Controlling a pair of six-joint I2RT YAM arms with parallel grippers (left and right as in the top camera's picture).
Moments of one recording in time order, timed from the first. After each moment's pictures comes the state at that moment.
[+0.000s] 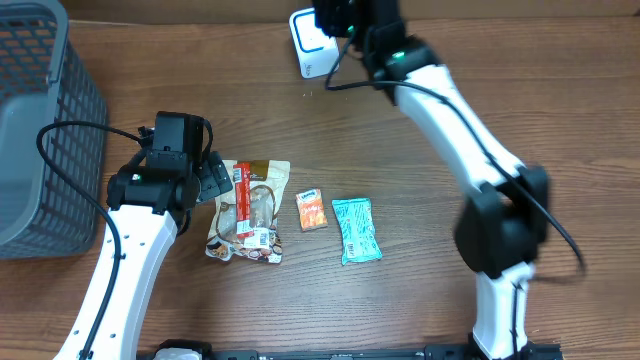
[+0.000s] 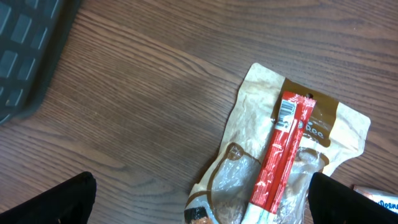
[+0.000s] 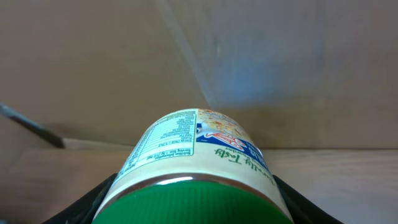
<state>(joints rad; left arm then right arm) -0.12 1.32 1.11 -0.96 -0.27 -0.50 0.40 2.12 2.02 -0.32 0.03 0.43</state>
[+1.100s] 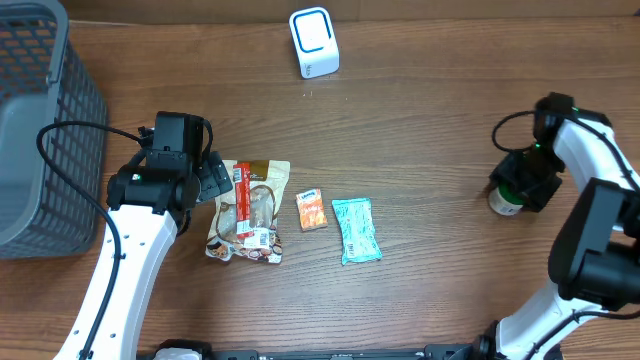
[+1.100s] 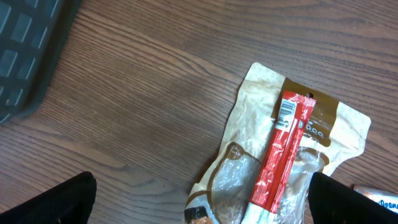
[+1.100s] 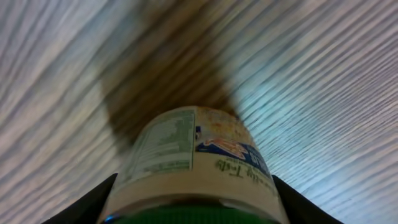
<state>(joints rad) -0.12 1.32 1.11 -0.96 -0.27 -0.50 -0.28 1.93 1.32 -1.05 0.03 0.49</state>
